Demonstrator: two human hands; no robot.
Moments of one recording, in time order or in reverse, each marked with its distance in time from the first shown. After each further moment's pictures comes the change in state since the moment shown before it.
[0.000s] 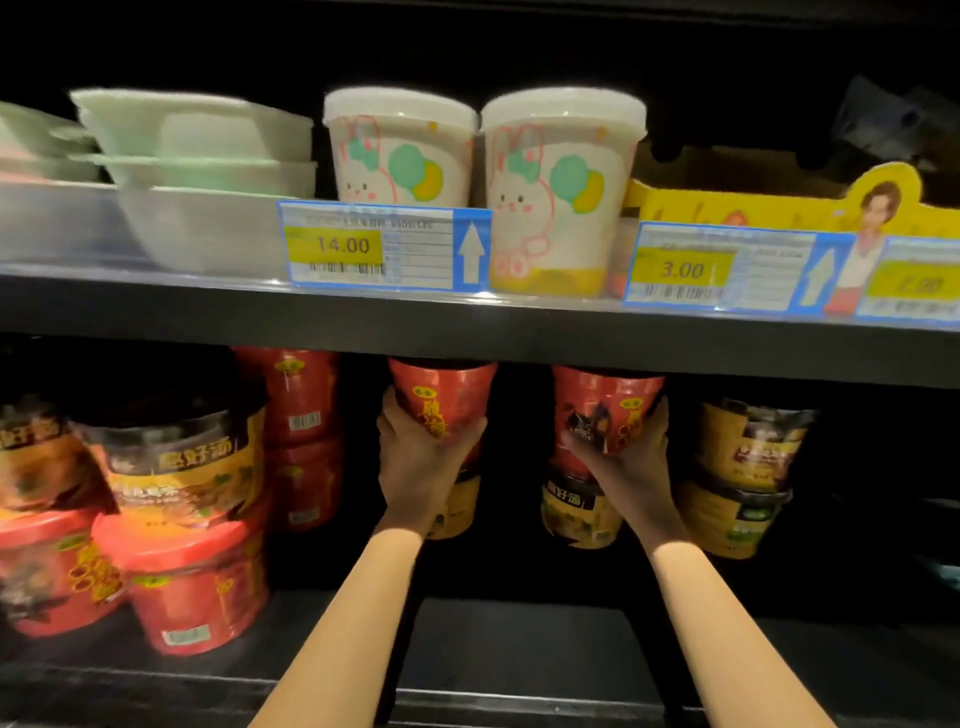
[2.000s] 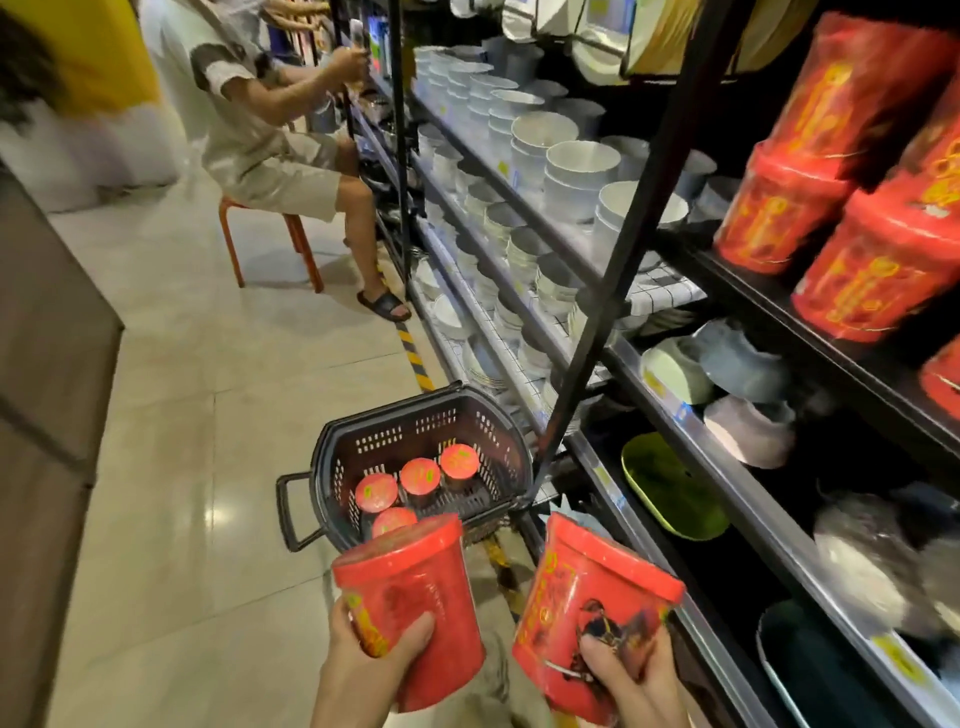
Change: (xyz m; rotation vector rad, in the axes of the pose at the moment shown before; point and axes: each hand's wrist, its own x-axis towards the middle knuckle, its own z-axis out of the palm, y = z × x) left_hand -0.443 -0.237 -0.480 -0.244 1.019 -0.963; right_hand -0.530 -0.047 0.255 0.247 -1.073 0.627
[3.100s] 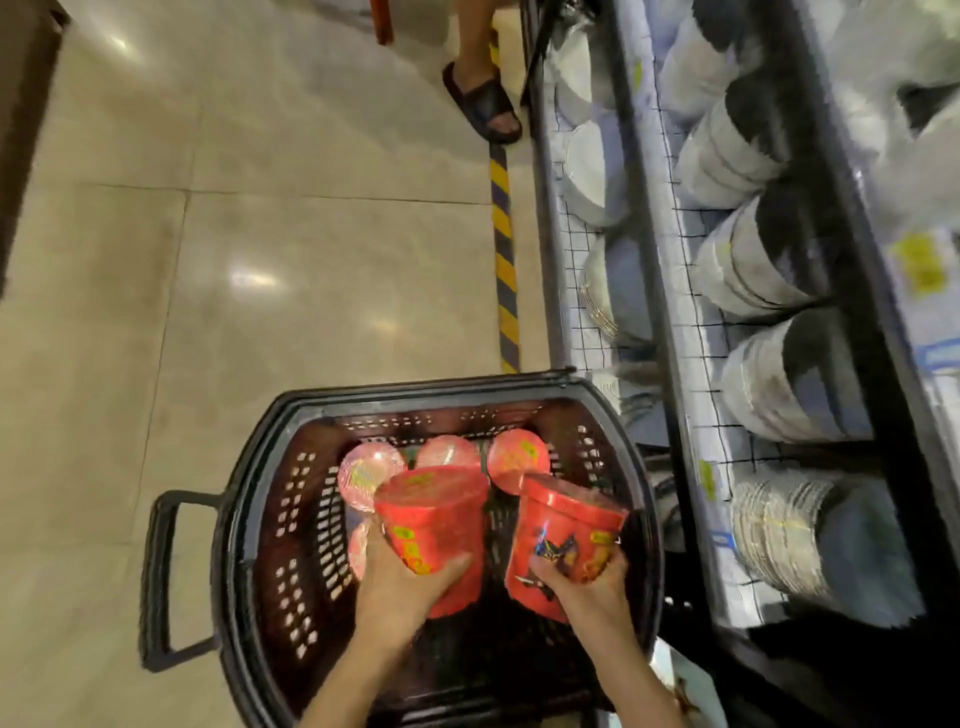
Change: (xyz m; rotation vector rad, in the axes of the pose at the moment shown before) left_hand 0.507 -0.104 0.146 0.266 0.106 -0.255; right_hand 0.524 0.180 0.283 -0.811 -0.252 0.338
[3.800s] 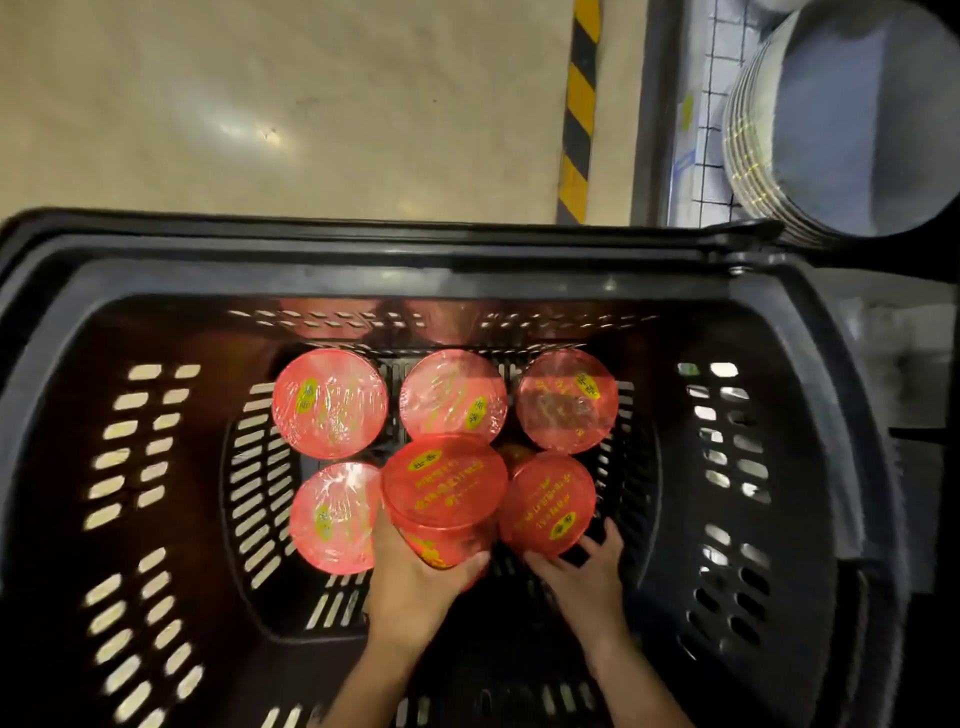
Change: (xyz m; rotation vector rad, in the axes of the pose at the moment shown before) left_hand 0.113 -0.161 0.120 -0.024 0.067 -0.068; right_hand 0.173 0.132 0.085 -0.107 -0.149 0.160
